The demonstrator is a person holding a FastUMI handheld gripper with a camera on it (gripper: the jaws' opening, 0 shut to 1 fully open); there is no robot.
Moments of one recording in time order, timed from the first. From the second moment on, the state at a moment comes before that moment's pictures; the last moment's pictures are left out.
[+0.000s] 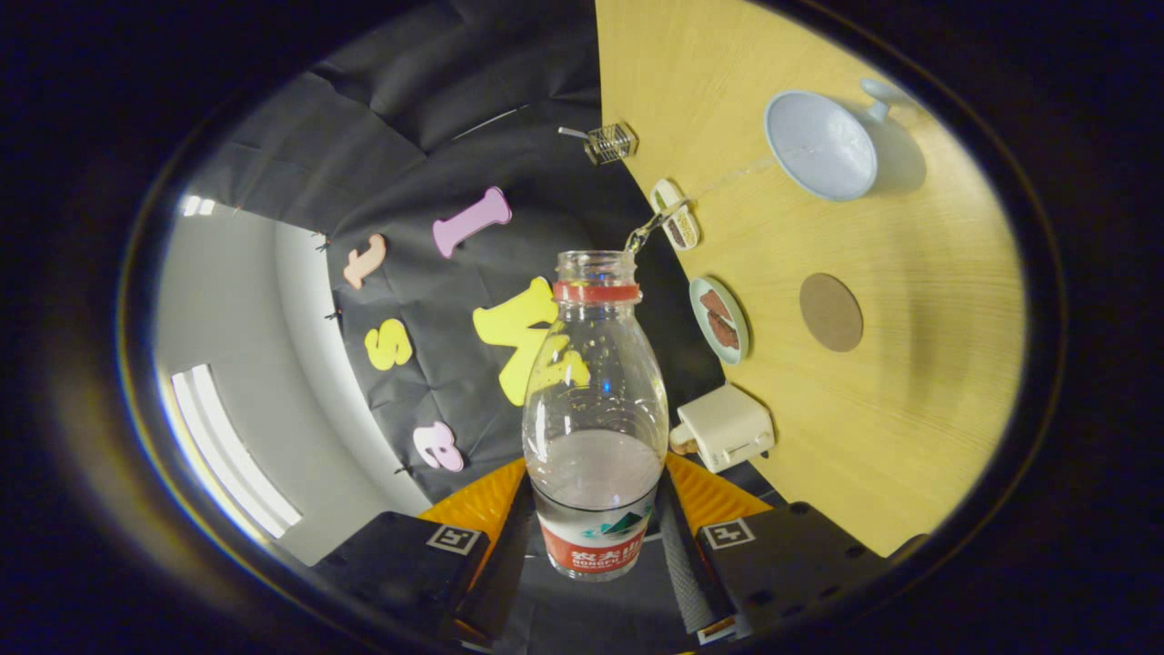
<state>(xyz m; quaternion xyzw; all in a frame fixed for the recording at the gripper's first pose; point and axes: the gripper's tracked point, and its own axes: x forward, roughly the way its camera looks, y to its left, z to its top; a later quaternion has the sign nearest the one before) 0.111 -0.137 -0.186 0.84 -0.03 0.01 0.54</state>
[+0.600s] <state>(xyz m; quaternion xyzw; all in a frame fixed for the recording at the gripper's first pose) 0.116 -0.146 -0.171 0.86 -0.04 0.01 0.51</state>
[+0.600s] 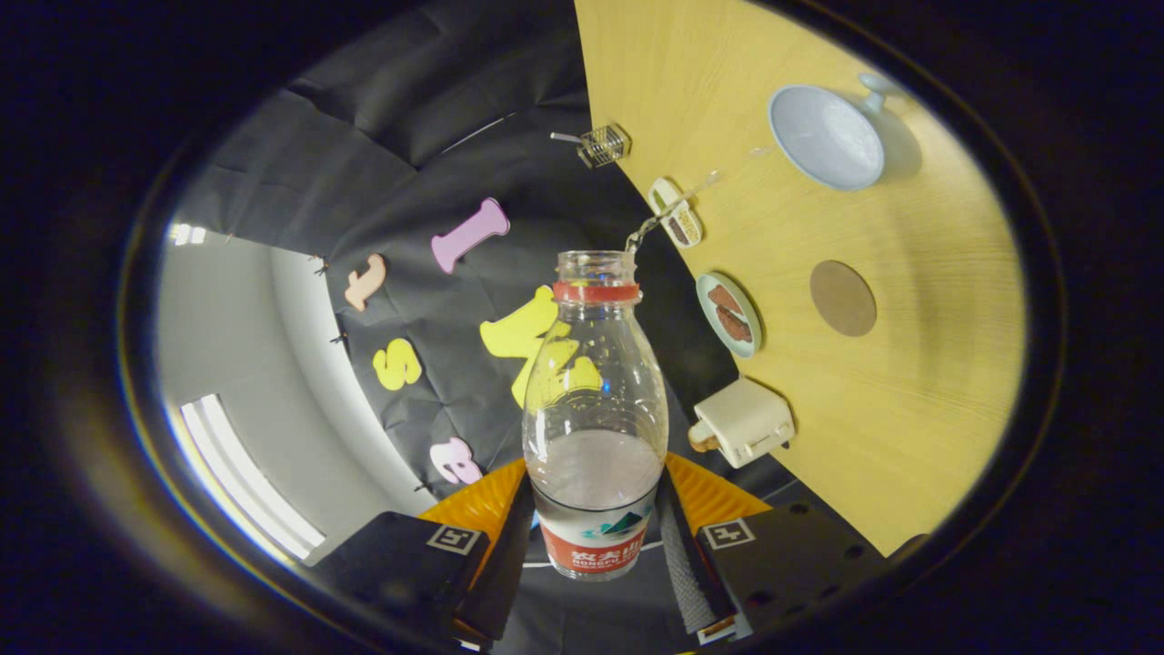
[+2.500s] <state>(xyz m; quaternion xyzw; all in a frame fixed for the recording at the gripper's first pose) 0.098 -0.104 -0.168 0.54 0.06 0.03 0.84</state>
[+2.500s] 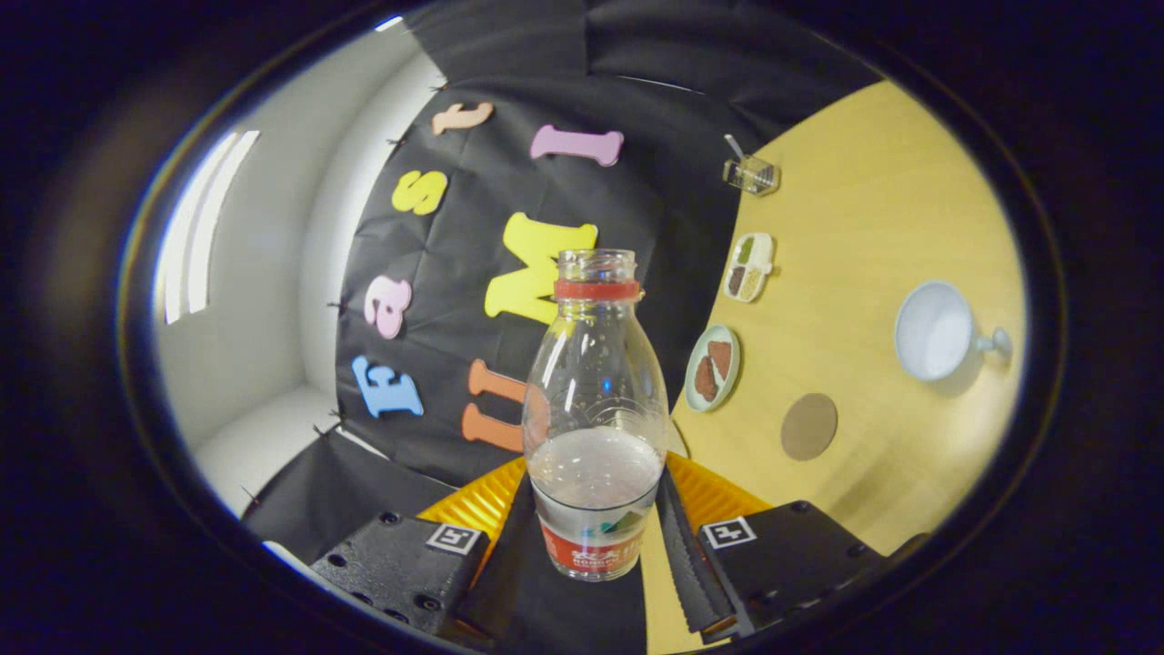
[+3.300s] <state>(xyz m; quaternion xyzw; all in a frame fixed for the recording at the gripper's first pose) 0.109 -0.116 -0.188 0.07 0.11 -0.04 0.99</state>
